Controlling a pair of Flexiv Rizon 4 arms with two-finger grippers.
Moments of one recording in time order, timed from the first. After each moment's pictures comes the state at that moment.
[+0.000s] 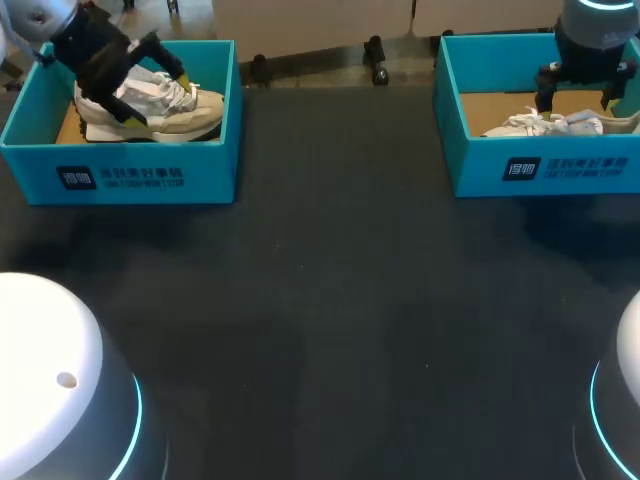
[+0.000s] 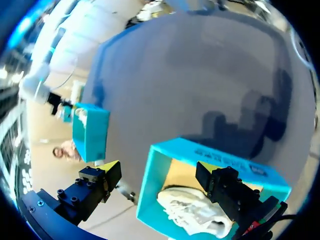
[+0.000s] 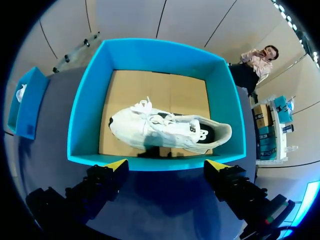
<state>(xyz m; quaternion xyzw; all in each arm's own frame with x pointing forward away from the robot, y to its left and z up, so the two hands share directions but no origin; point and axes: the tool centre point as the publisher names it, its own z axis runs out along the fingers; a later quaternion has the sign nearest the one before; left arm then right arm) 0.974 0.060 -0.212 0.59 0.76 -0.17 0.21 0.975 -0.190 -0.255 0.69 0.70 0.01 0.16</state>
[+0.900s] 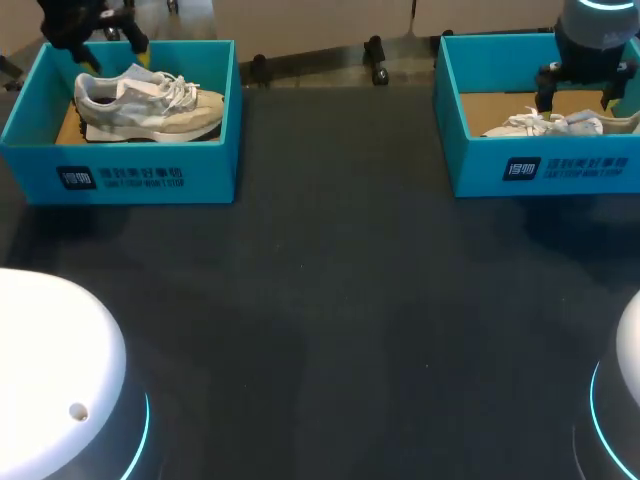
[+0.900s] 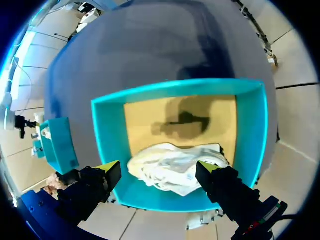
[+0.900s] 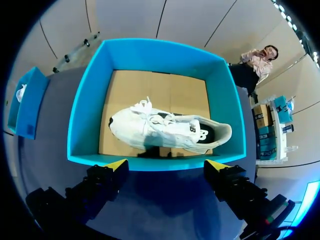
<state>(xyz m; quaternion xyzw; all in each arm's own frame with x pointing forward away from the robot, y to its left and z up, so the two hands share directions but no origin) 1.095 0.149 -0.224 0.73 0.67 -0.03 0.12 0.975 -0.190 -0.255 0.69 0.70 0.01 0.16</state>
